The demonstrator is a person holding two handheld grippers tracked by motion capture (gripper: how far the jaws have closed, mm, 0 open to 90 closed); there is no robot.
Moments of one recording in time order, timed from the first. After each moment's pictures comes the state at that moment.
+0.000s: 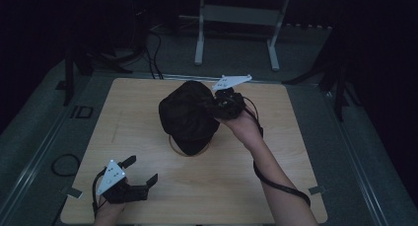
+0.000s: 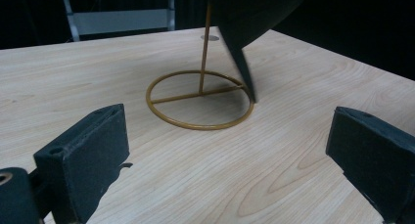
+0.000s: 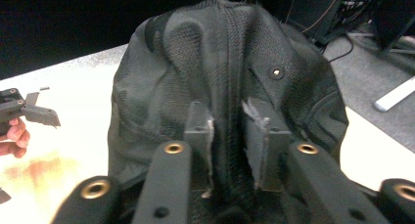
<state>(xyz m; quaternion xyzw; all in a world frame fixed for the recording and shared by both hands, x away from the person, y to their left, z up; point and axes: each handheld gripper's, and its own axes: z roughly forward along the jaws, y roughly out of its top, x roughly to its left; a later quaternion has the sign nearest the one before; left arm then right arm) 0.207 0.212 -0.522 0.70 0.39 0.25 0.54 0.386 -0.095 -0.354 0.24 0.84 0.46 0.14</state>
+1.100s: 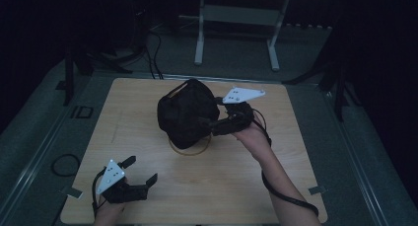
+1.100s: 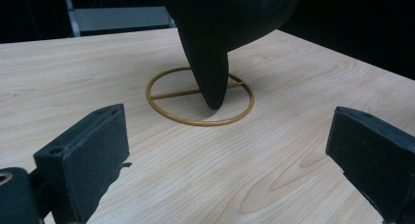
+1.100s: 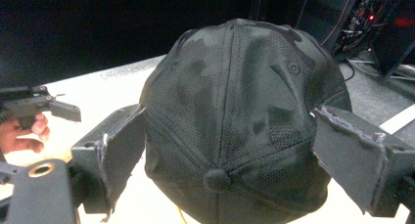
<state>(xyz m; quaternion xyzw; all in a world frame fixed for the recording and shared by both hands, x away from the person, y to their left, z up) 0.208 0.214 -0.525 0.70 0.40 0.25 0.54 0.360 -0.118 -0.365 0.21 0.82 0.50 0.16</state>
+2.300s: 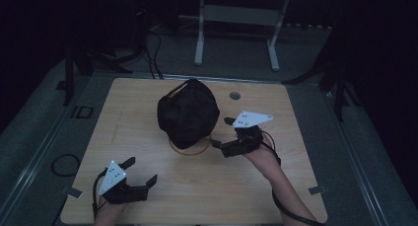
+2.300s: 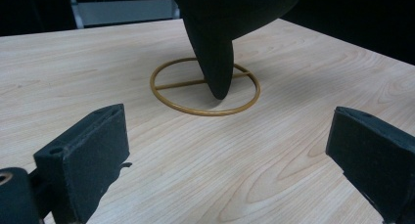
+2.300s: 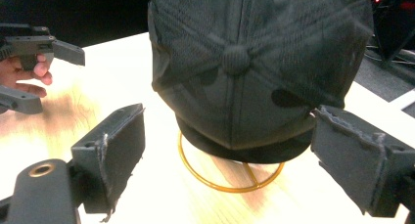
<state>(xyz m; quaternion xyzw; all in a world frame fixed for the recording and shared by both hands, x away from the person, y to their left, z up) 0.208 0.214 -0.531 0.70 0.40 0.25 0.53 0.334 -0.150 -0.415 0.21 0.84 0.49 0.15</state>
